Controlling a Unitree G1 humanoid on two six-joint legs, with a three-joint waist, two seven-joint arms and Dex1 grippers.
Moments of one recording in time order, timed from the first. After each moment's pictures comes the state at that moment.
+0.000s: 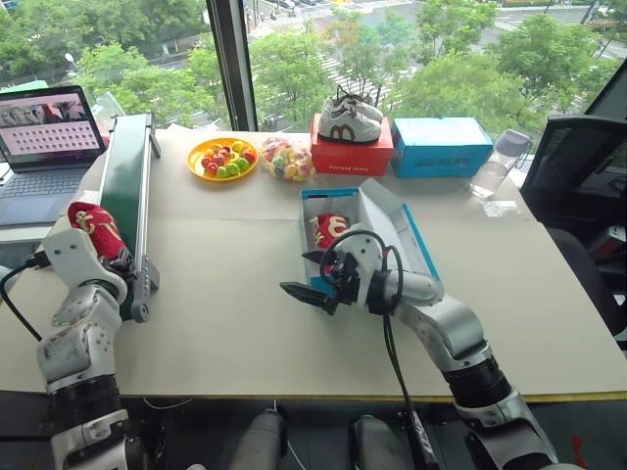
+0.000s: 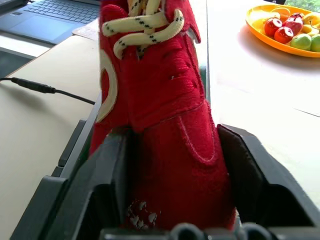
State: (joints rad) left arm -0.33 0.44 0.53 0.03 -0.36 0.64 0.03; right arm -0.49 -0.29 0.27 -0.18 0.37 0.56 0.69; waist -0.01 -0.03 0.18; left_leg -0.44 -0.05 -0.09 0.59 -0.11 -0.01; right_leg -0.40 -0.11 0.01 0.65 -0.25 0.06
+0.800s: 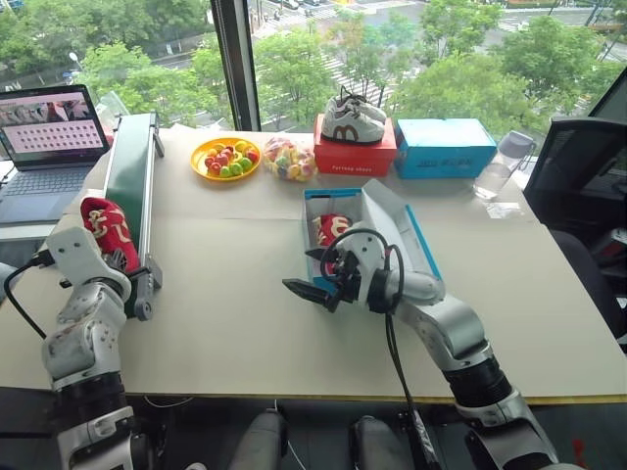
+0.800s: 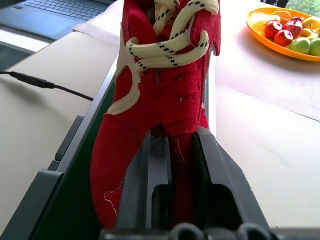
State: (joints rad) left arm -0.35 0.39 0.50 0.01 -0.35 0.58 0.02; right arm -0.49 -0.29 0.26 -0.18 0.36 0.56 0.67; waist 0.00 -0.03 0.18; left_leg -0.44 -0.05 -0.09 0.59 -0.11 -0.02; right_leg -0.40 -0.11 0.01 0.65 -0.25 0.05
